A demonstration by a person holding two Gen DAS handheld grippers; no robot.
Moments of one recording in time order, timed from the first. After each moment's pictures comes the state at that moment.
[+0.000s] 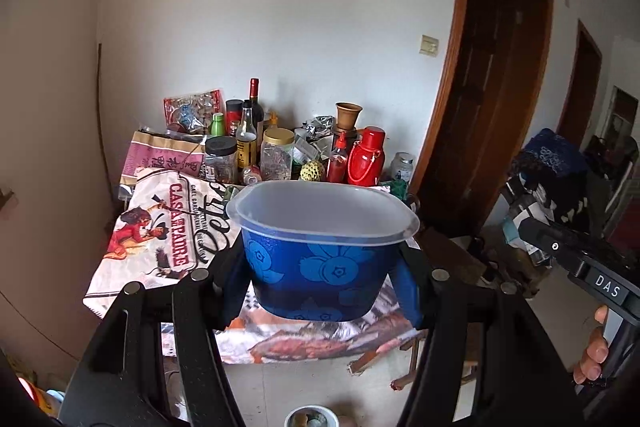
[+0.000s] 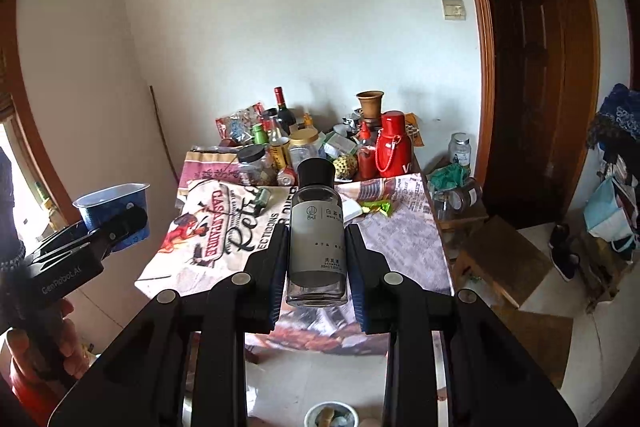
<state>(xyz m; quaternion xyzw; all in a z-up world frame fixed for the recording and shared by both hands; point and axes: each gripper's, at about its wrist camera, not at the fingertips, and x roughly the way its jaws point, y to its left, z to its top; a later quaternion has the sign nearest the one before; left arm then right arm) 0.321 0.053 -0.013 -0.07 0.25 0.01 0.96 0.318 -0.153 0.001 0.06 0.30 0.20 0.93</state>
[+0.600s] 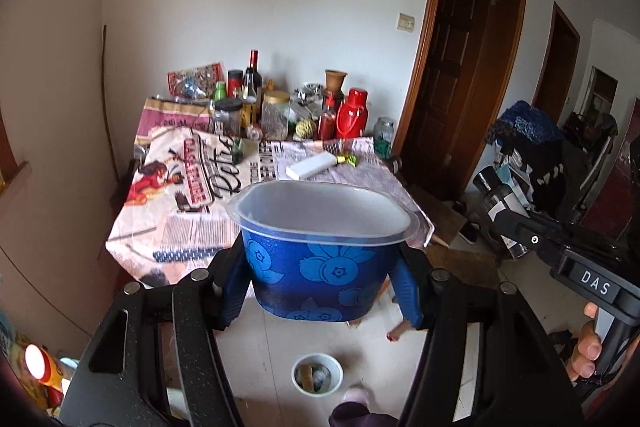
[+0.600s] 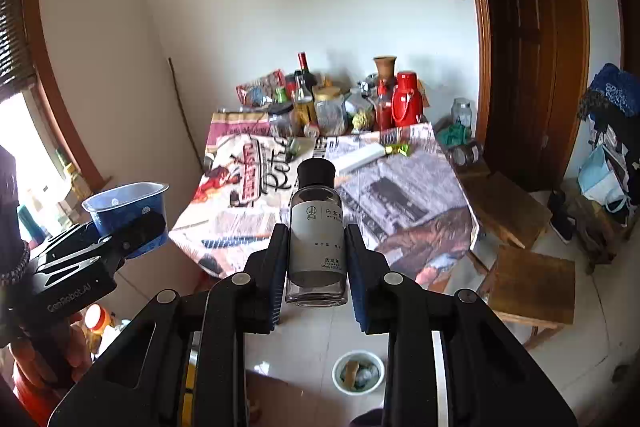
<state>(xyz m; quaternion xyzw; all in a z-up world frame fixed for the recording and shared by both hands) 0.182 0.072 -0.039 -0.07 0.29 -0.03 0.95 0.199 -0.122 -0.015 0.06 0.34 0.20 0.92</state>
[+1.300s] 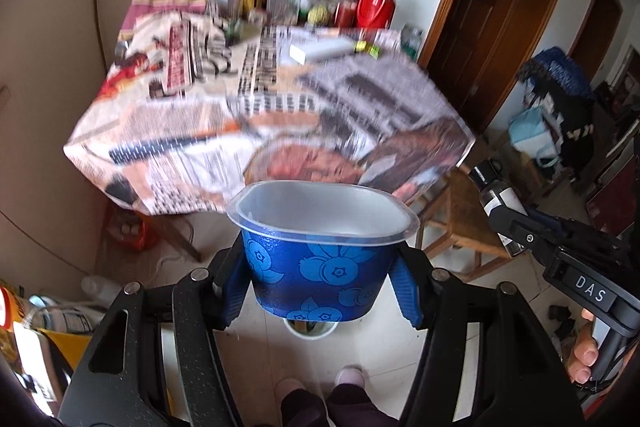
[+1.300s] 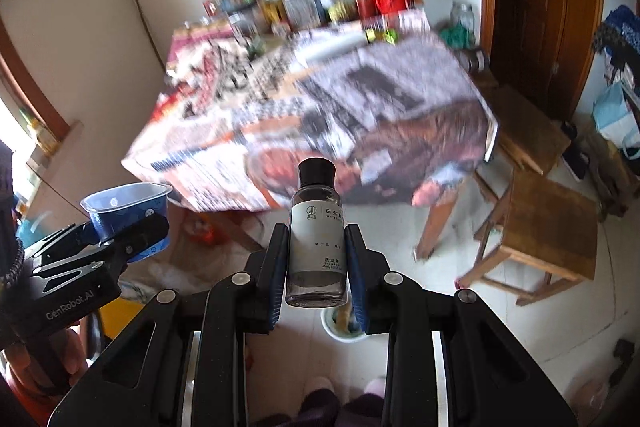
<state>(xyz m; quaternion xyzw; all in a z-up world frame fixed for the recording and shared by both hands) 0.245 0.036 -0.199 -0.09 0.44 0.00 0.89 0.251 -0.140 -0.171 0.05 0.48 0.20 0.85</state>
